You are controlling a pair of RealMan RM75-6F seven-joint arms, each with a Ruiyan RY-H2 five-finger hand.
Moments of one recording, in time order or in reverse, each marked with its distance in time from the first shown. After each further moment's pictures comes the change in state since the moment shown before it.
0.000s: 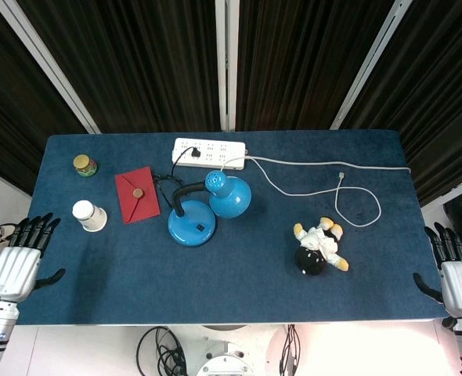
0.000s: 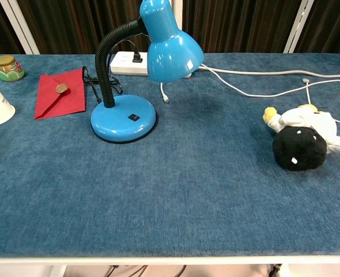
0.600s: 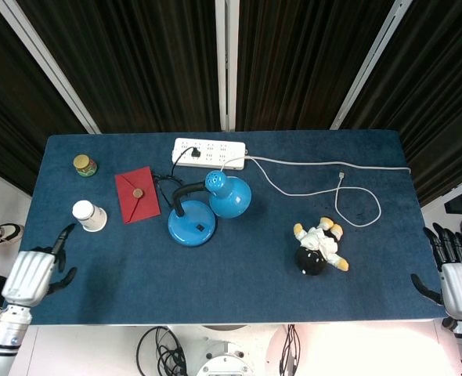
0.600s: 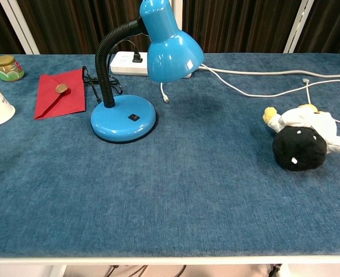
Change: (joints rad) left arm 0.007 -0.012 -0.001 -0.087 0.044 -0.045 0.031; right arm -0.005 0.008 -0.009 -0.010 -0.015 0.006 0.046
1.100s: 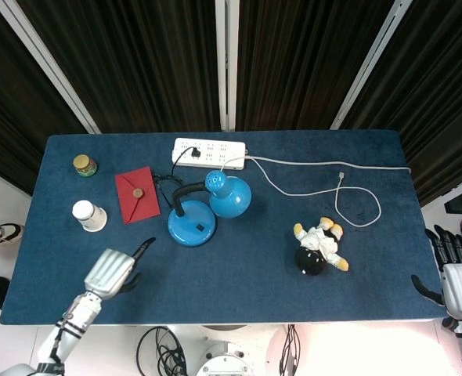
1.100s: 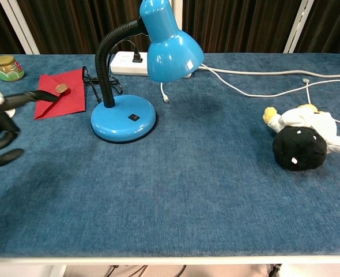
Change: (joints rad) left arm -0.185 -0.195 -0.048 -0.073 -0.076 -0.332 0.259; right arm 0.000 -0.005 -0.003 0.022 0.017 -0.019 0.042
